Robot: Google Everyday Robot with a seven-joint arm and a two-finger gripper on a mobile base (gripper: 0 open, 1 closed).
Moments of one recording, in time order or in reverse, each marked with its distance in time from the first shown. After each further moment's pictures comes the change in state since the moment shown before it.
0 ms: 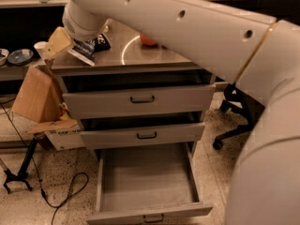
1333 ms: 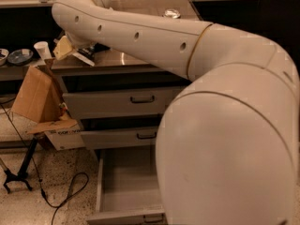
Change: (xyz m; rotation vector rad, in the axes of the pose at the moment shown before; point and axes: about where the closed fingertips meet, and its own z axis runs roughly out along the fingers) arm -0.003 -0.048 0.091 0.223 0.015 0.112
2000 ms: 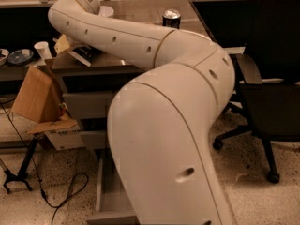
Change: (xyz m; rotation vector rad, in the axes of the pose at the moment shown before) arm -0.024 -0.013 0.068 0.077 0.008 0.101
